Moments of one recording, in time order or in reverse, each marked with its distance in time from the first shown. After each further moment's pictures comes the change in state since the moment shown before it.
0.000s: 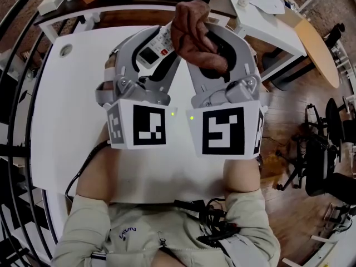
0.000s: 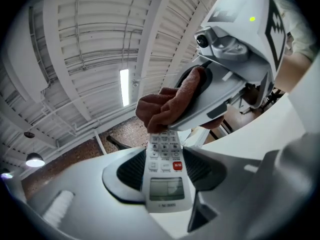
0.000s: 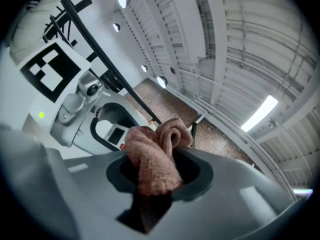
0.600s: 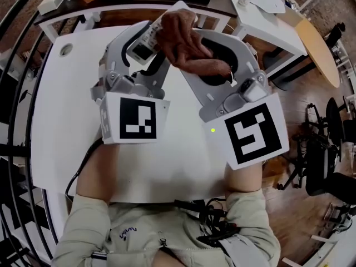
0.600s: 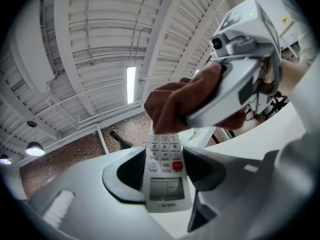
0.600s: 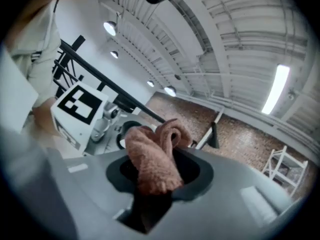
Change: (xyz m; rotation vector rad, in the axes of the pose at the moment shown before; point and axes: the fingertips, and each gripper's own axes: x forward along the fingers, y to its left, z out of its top) left arm 0.000 0.028 -0.013 -0.091 -0.001 0.016; right arm -0.002 0.020 0.025 0.185 -0.144 0.249
